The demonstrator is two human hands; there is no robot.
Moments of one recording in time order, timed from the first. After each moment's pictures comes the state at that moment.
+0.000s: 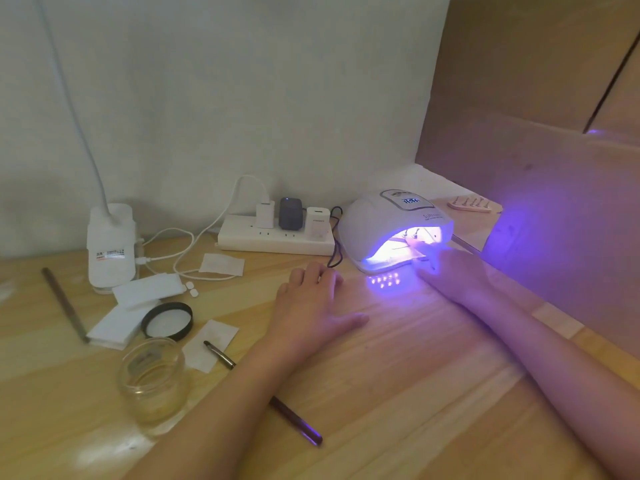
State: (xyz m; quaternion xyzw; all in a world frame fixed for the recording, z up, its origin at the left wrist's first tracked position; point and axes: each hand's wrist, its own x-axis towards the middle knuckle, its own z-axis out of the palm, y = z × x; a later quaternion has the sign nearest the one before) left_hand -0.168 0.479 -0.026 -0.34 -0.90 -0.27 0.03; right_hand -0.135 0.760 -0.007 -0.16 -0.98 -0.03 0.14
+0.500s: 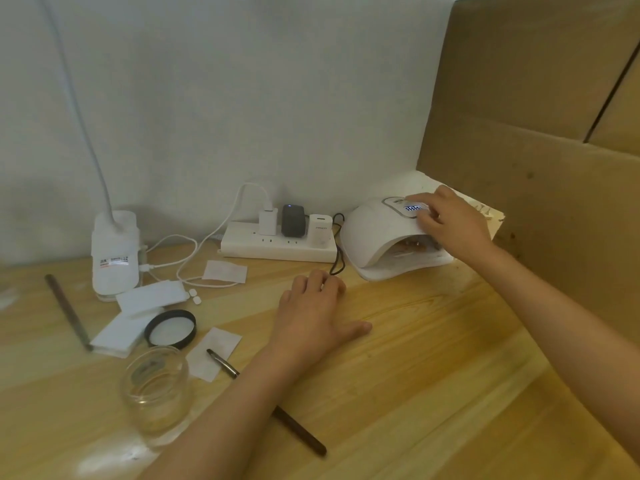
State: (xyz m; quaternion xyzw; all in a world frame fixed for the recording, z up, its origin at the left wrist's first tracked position) left_hand -0.172 0.480 -0.031 -0.35 -0.90 -0.26 0.04; right_hand -0.167 0.753 0.063 -0.06 -0.95 0.04 0.29
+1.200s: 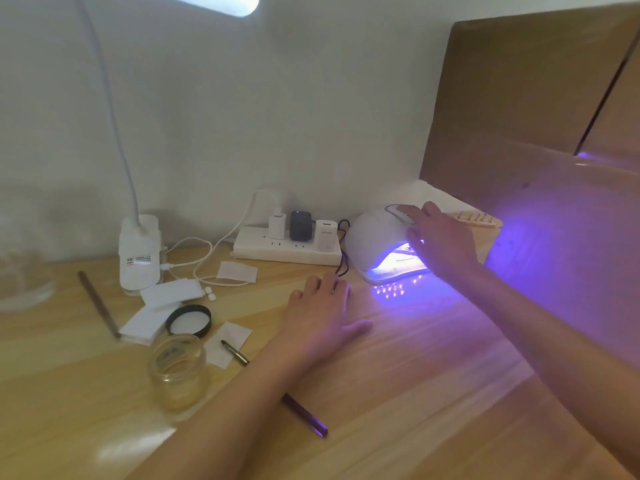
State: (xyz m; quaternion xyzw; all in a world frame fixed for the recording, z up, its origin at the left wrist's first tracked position) left_hand -0.161 0.478 -0.019 -0.36 -0.92 -0.17 0.04; right_hand -0.150 0.707 0.058 -0.11 -0.96 -0.04 0.27
